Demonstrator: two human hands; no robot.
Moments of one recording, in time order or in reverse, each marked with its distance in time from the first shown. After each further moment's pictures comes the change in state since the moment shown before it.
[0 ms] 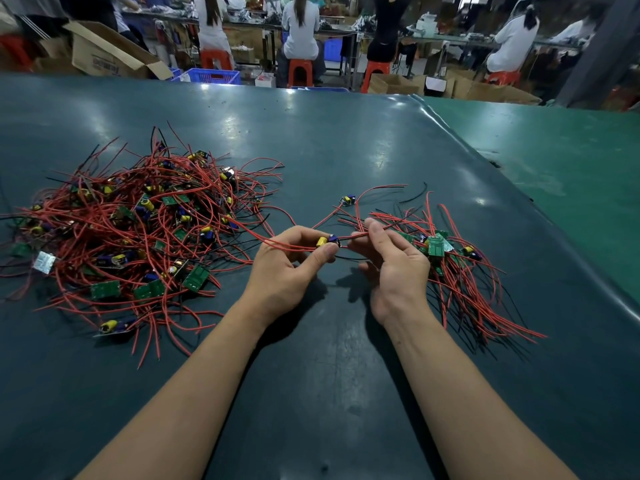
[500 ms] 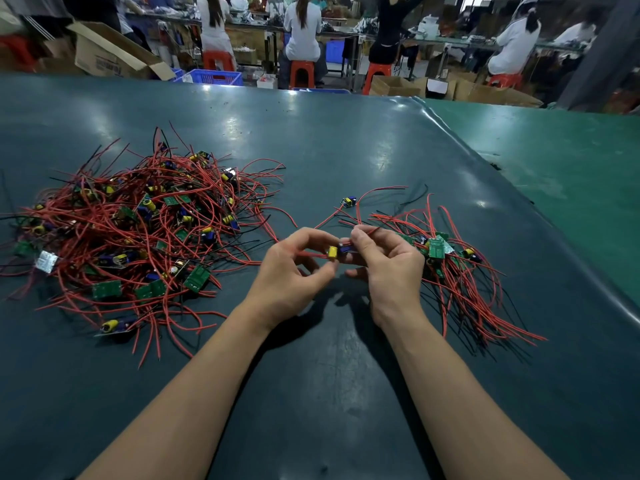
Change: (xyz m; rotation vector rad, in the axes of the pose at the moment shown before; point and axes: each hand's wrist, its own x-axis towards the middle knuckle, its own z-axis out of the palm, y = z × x) left_hand -0.002 -0.003 0.000 0.057 -0.083 0.075; right_hand 0.000 0.006 -0.002 -0.182 -0.094 -0.118
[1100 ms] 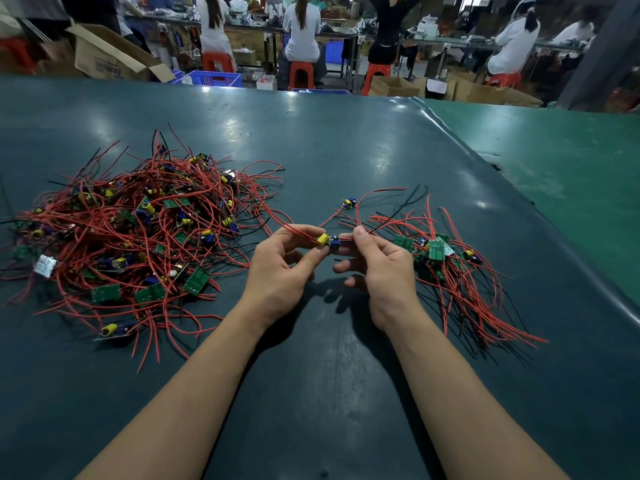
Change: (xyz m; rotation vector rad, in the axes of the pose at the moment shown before) left_hand 0.003 0.005 -0.001 -0.144 0.148 -0.067; right_hand -0.001 -0.006 0.003 -0.038 -0.101 0.118
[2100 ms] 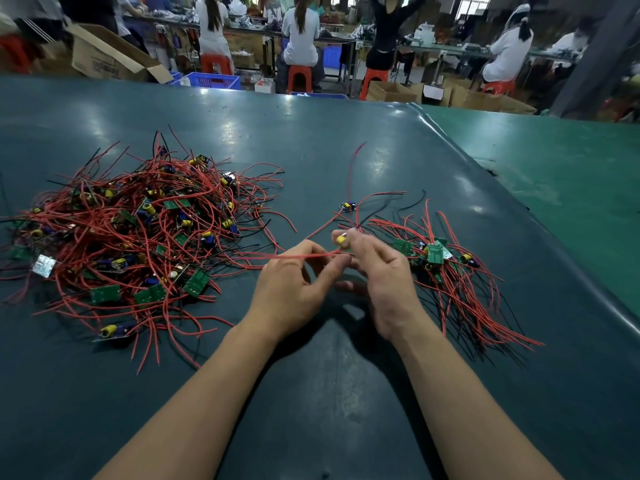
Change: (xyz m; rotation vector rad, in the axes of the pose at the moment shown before) left_hand -0.009 -0.003 0.006 0.511 -0.013 0.165; right_hand -0.007 -0.003 -0.003 0.057 -0.159 -0.009
